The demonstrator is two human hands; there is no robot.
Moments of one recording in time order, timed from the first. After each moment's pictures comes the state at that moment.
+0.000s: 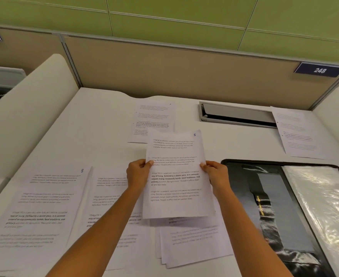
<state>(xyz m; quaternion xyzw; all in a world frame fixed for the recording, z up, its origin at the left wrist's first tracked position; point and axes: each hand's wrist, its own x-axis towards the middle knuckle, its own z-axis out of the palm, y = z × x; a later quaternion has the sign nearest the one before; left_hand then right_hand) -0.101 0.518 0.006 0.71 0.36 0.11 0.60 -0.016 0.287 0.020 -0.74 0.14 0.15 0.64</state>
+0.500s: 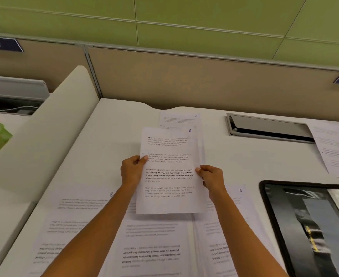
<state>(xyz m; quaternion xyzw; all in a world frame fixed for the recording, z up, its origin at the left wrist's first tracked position) -0.068 0.677 0.014 0.69 0.37 0.13 0.61 0.014 0.438 0.004 -0.75 0.12 0.18 0.62</state>
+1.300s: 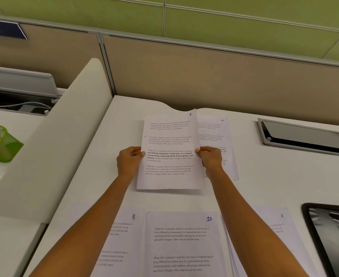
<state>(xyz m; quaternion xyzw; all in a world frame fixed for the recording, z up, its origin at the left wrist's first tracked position) -0.017 0.812 -0.013 0.72 0.37 0.12 0.57 0.110 0.588 -0.006 -0.78 0.15 0.15 0.59</state>
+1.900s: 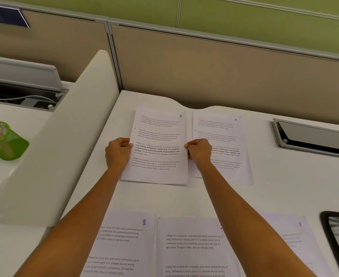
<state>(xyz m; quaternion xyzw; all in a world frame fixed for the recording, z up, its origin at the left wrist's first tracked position) -0.009 0.880 -0.015 0.77 0.42 0.14 0.46 0.115 0.670 -0.012 -0.86 0.07 0.15 0.49</state>
